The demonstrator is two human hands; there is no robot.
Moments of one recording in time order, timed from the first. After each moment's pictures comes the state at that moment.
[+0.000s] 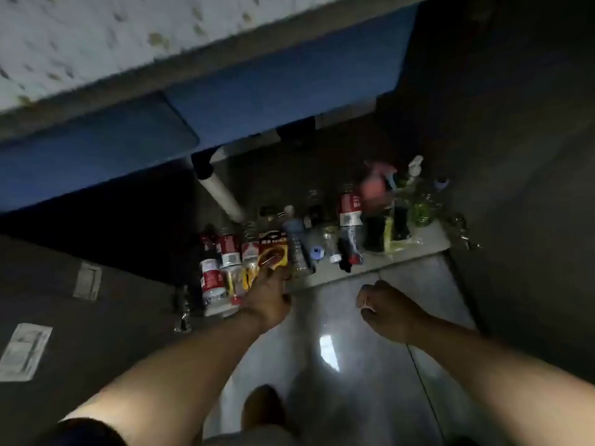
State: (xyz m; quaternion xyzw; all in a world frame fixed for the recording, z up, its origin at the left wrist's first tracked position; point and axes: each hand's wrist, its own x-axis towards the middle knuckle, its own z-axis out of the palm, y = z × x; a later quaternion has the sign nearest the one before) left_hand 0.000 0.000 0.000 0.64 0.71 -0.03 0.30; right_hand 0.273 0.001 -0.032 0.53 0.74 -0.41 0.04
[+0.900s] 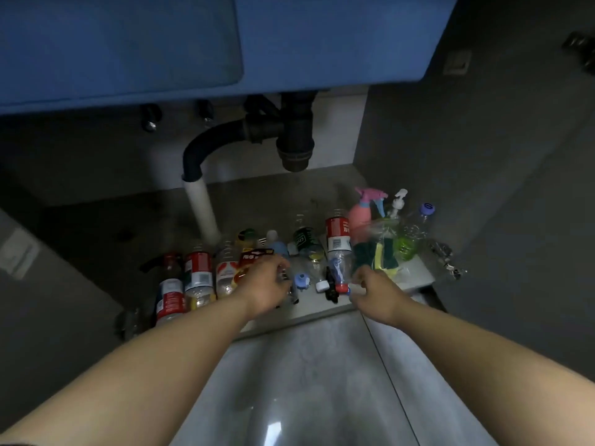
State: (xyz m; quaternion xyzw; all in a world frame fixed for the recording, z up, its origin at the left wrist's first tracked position) left_hand -0.012 0.048 -0.052 0.66 0.64 0.15 0.35; right_hand 0.234 0.036 -0.046 0.68 0.66 -0.32 -0.04
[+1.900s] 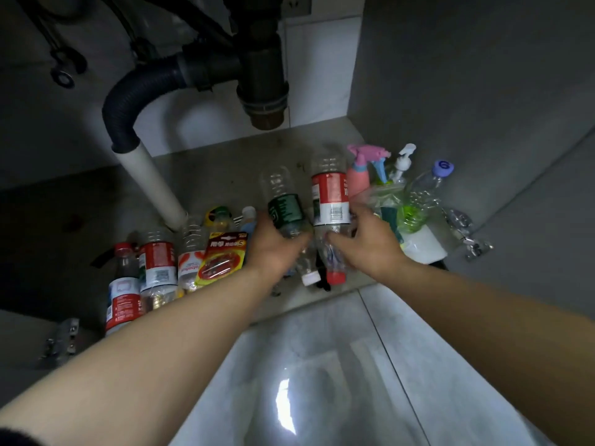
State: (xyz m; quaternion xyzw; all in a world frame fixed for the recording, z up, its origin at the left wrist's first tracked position) left_hand 0.060 0.132 -0.105 0.50 0.68 0.34 0.42; right_hand 0.238 0.124 -0.090 0.67 0.61 -0.32 -0.27
